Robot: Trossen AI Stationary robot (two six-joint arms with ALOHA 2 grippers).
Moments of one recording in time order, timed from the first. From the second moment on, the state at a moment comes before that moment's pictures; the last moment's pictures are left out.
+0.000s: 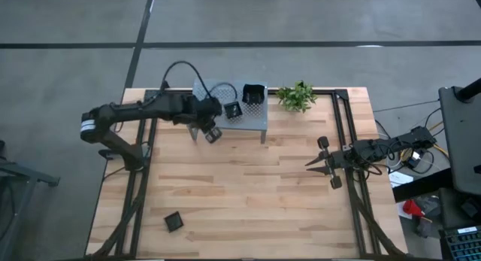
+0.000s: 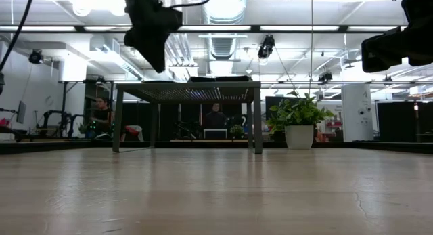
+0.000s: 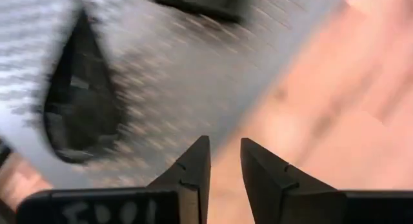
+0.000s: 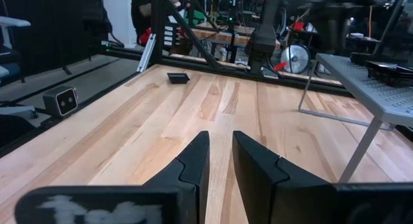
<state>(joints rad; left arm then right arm) 0.21 1.45 1.37 -1.05 -0.27 -0.36 0.29 0.09 0.04 -0.05 0.08 -0.06</state>
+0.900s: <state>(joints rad) -0.76 1.51 1.29 -0.95 -0.29 -0.94 0.29 0.09 0.04 -0.05 0.08 -0.06</state>
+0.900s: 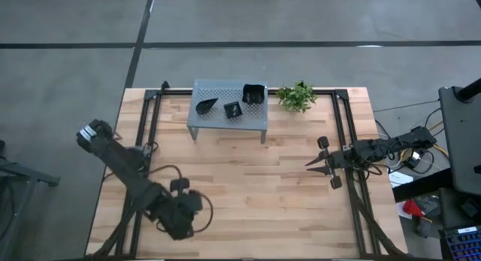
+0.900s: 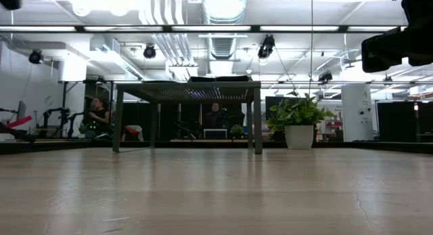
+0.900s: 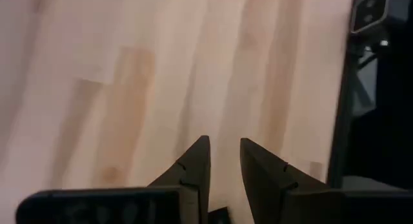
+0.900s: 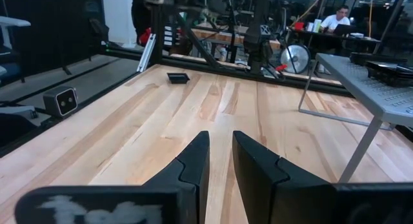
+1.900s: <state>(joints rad) -0.97 1.72 1.10 -0.71 -0.04 -1.41 0.29 0.09 0.05 -0.05 0.08 -0.06</state>
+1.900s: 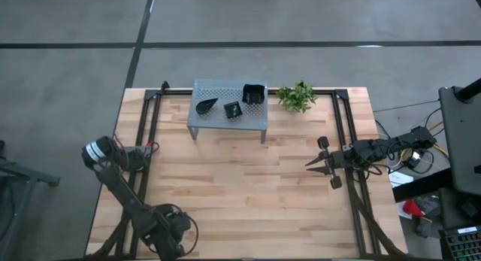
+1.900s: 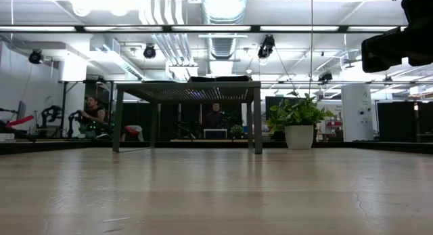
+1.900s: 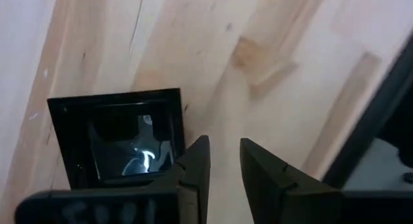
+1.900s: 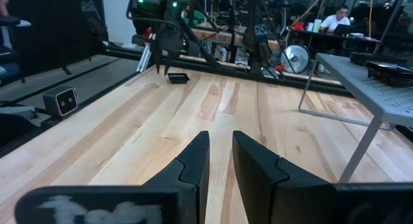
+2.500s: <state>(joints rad) -0.97 1.70 1.11 -0.81 0.01 -1.42 0.29 0.09 0.04 -0.05 0.08 -0.06</state>
